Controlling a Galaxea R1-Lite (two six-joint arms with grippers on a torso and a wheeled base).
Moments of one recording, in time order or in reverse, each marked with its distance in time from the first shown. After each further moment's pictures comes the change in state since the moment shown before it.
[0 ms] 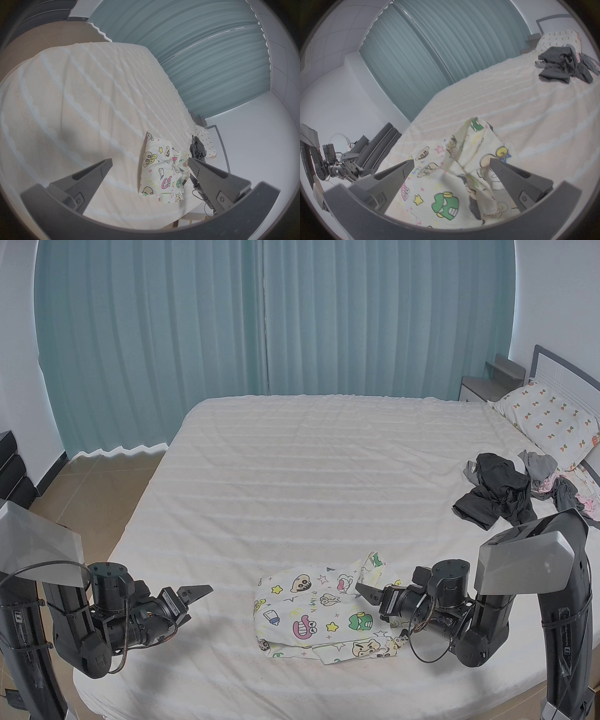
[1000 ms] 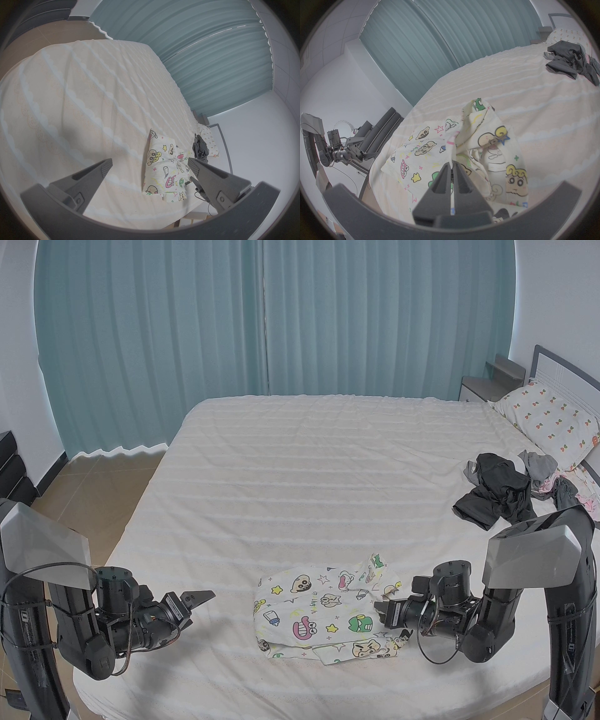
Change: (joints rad) left arm -0.008 0.032 -0.001 -0.005 0.009 0.007; right arm -0.031 -0.034 0.049 0.106 0.124 -0.083
